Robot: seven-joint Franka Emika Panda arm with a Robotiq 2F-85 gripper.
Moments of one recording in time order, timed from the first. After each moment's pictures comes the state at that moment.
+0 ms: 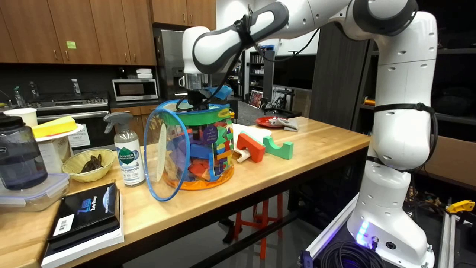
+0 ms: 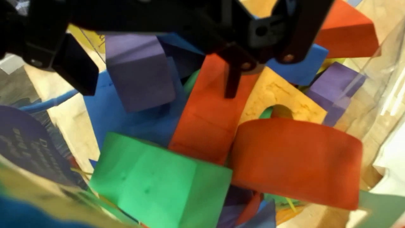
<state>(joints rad) 0.27 0.12 0.28 -1.90 -0.02 2.04 -0.17</state>
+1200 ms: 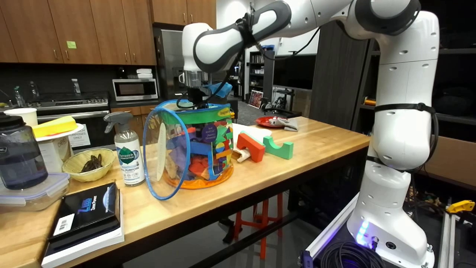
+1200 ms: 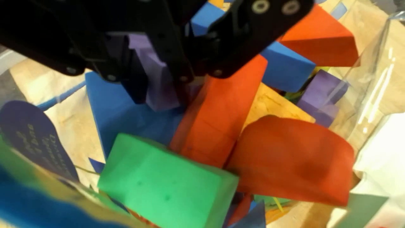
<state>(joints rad) 0.27 0.11 0.28 -1.90 -0.06 2.05 -0.14</state>
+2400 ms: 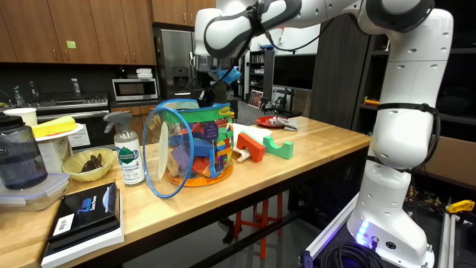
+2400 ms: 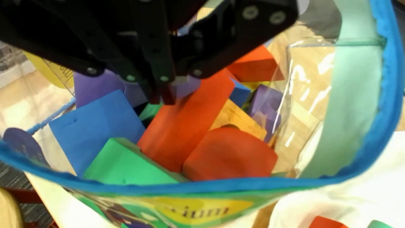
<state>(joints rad) 0.24 0.02 0.23 -1.90 -0.06 2.06 -0.14</state>
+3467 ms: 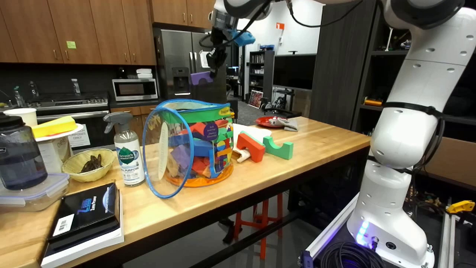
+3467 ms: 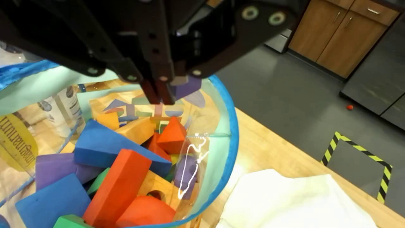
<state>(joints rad) 0.17 -0.15 0.17 -1.81 -0.07 2.05 -0.13</state>
